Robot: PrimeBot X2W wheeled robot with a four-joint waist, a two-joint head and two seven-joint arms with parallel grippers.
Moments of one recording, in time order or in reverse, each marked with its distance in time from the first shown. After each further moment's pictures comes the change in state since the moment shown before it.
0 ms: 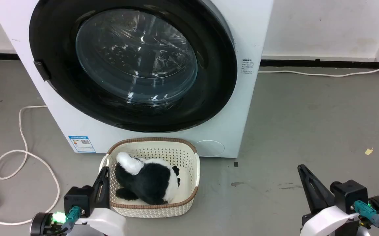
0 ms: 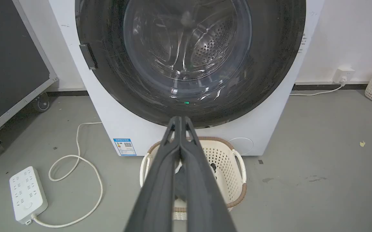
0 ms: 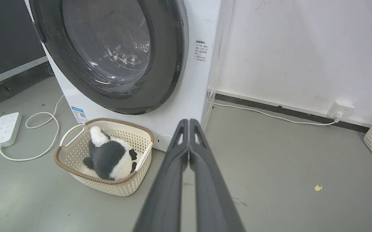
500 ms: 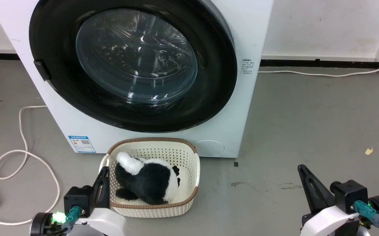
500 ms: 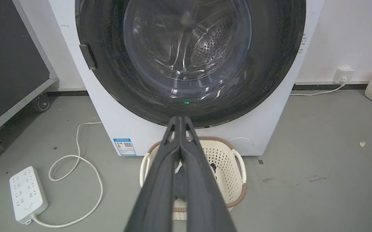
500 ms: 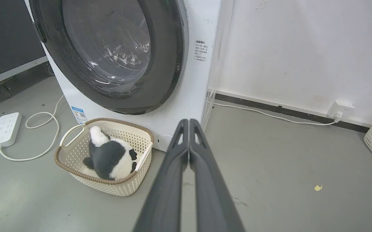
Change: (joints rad) left arm 0.000 0.000 0.000 0.000 0.000 0.000 0.000; right arm 0.000 0.000 0.000 0.000 0.000 0.000 0.000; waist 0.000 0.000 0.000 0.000
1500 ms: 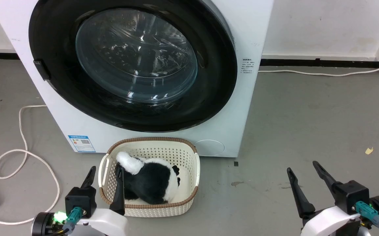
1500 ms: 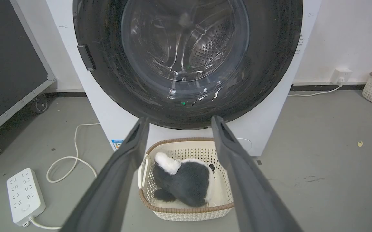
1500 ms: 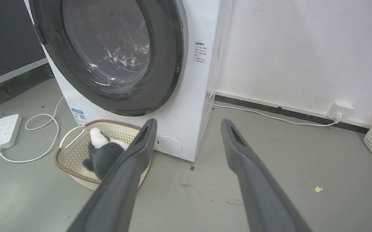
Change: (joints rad) left arm 0.001 0.000 -0.007 0.001 -0.002 0.000 -0.010; right arm 0.001 0.000 -0.002 -0.001 0.002 0.000 -0.010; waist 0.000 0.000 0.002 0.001
